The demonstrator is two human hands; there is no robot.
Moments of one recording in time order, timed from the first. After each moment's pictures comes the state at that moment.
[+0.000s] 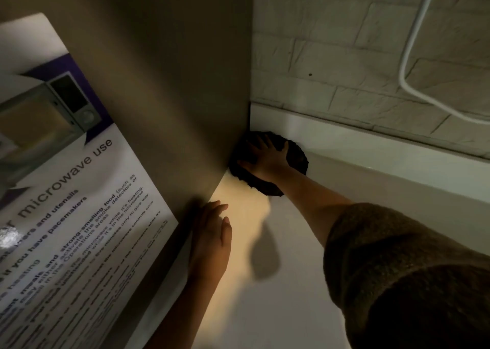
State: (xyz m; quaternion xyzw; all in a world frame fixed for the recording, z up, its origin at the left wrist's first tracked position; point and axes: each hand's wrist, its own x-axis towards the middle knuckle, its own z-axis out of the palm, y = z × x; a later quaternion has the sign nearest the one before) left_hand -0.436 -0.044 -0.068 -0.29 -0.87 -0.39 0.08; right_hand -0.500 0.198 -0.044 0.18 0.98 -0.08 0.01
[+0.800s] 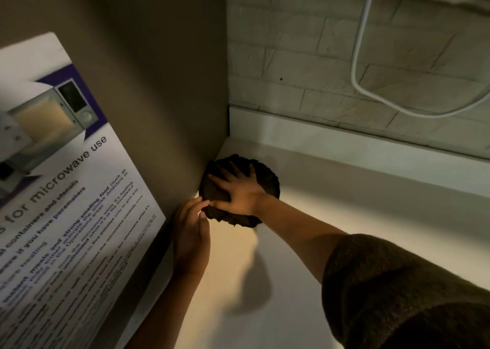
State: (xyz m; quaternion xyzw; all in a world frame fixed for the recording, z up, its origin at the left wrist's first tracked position) left_hand -0.434 -0.051 -0.043 -0.29 -0.81 -0.50 0.07; right_hand -0.438 0.133 -0.041 0.06 1.00 -0.04 0.04
